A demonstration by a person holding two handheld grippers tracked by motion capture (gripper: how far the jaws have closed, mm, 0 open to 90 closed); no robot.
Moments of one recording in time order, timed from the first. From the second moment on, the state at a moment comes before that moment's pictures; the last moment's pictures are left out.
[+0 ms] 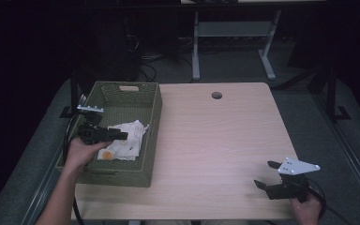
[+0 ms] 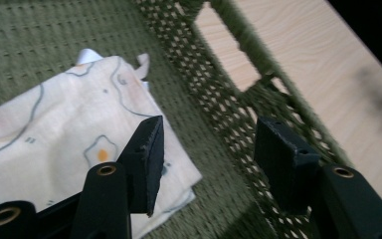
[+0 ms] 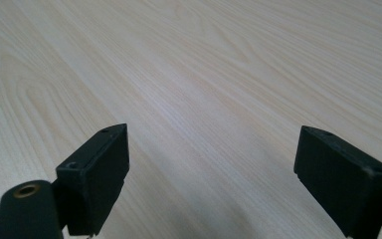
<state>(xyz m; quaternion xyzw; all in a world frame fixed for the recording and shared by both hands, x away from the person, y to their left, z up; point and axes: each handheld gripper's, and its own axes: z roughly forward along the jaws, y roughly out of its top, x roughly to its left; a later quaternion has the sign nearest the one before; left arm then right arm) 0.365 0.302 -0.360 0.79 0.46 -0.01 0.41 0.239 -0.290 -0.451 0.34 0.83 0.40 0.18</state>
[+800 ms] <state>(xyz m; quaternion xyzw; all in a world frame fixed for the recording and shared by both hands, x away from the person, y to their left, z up) 0.339 0.283 -0.349 0.80 0.41 -0.01 0.43 0.238 -0.288 -0.450 0.33 0.83 0.40 0.19</state>
